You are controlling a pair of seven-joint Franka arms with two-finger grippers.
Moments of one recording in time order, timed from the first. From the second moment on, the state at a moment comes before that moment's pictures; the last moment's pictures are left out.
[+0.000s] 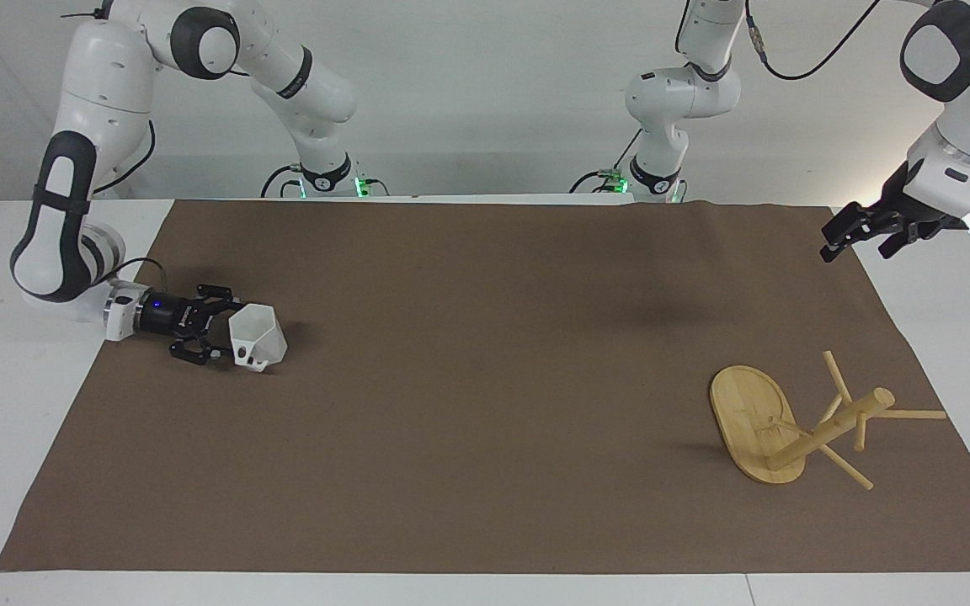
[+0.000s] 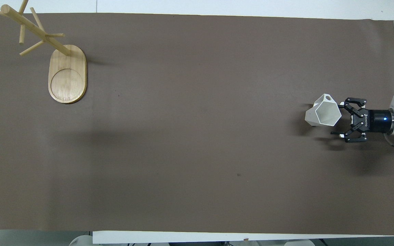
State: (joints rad) left arm 0.01 0.06 0.03 -1.54 -0.02 1.56 0.06; right arm -0.47 0.52 -0.11 -1.94 1.05 1.50 -2.50
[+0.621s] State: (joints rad) left arm 0.01 0.06 0.03 -1.54 -0.02 1.57 0.06; right arm -0.42 0.52 -0.11 -1.95 1.06 1.52 -2.50
